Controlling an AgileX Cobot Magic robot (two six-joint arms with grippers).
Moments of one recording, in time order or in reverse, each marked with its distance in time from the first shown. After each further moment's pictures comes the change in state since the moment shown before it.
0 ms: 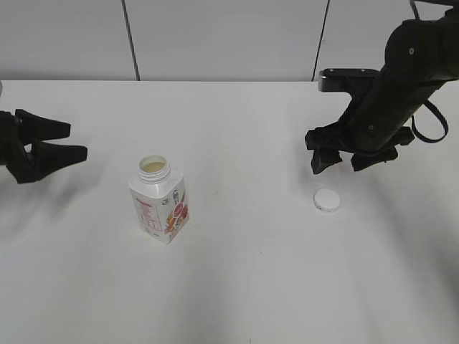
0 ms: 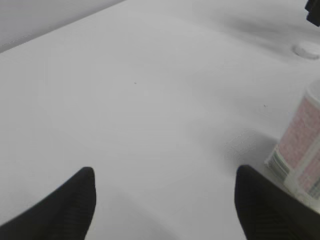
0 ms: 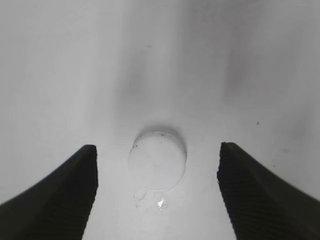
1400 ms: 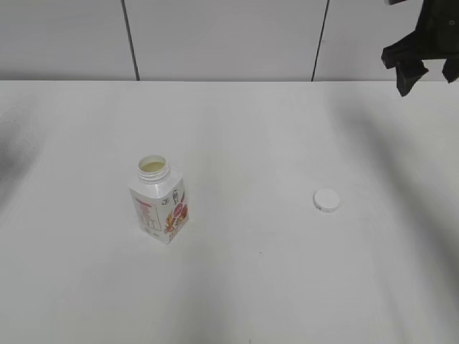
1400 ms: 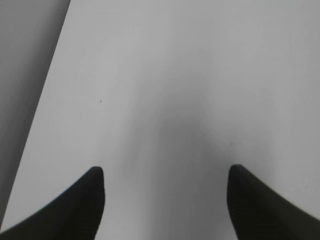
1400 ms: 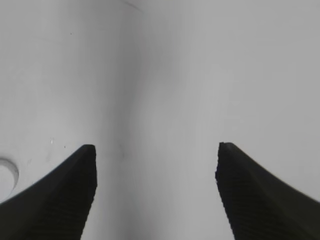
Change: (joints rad) left arm -0.155 -0.348 -0.059 -0.750 1.334 -0.012; right arm -0.117 0.000 -0.455 -0.383 0.475 0.011
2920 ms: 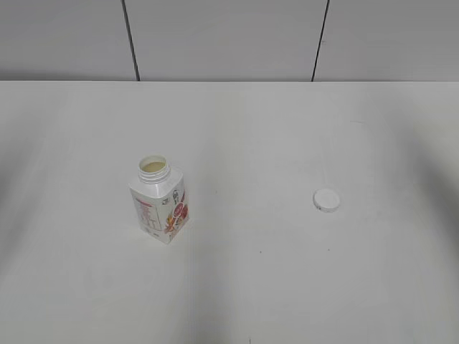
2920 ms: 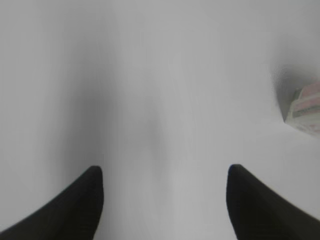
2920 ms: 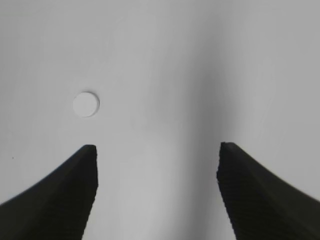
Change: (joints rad) left arm 0.000 -0.554 0.091 -0.981 0.635 0.938; right arm -0.223 -0.612 0.396 0.407 -0.014 -0.236
